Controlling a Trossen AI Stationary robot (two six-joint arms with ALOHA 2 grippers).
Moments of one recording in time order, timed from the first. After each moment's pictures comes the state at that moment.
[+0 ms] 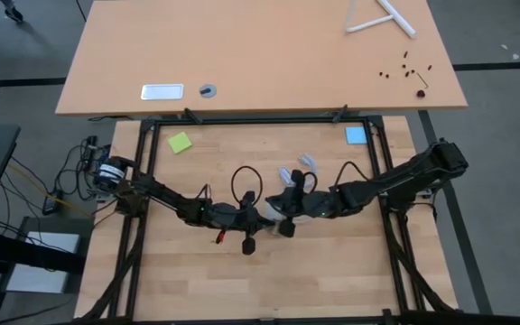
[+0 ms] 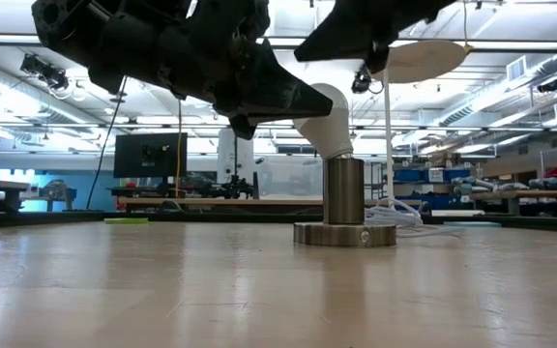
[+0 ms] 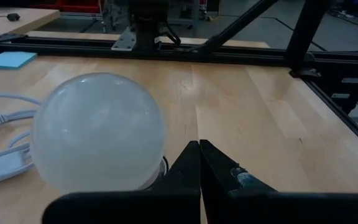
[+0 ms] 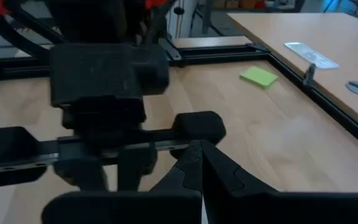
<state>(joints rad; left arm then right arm) -0.25 1.77 0.79 0.74 -0.23 -0.14 0.27 1.50 0.93 0.13 0.51 0.18</state>
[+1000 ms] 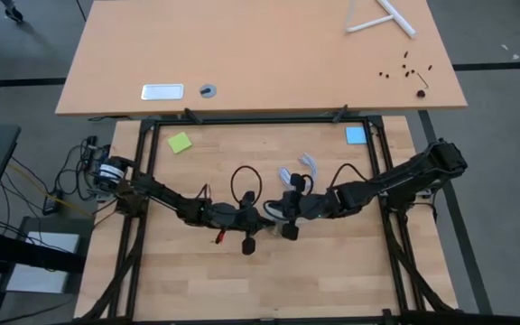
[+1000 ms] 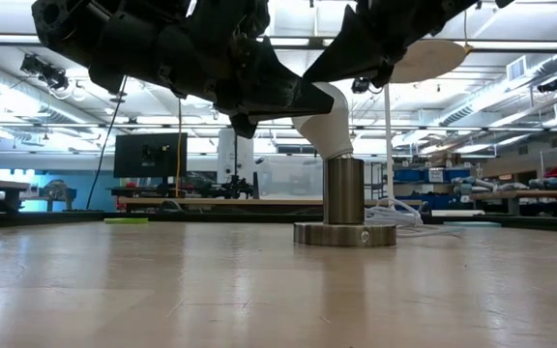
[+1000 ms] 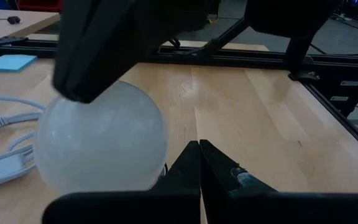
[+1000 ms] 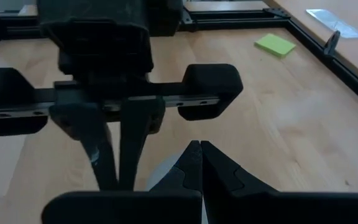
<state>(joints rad) -0.25 1.77 0.79 0.75 -0.23 -0.14 0.27 1.51 0.93 0.02 0.44 0.21</state>
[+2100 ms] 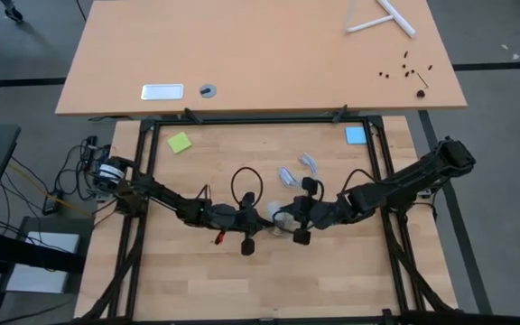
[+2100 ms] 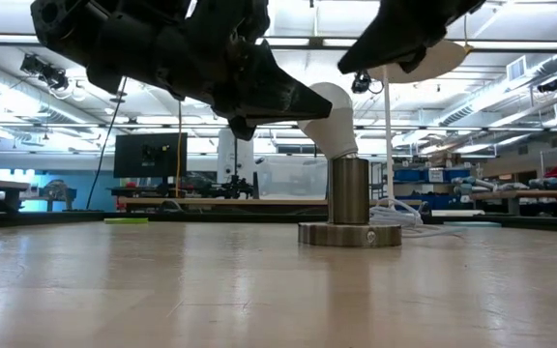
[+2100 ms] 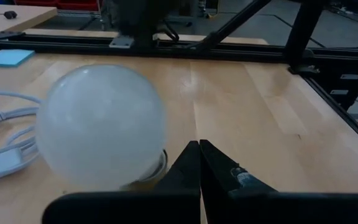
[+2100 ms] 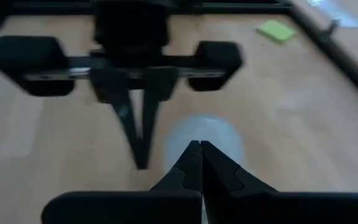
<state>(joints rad) -0.26 1.77 0.79 0.73 -0.23 -0.14 0.36 1.42 0.93 -0.18 0.53 0.28</state>
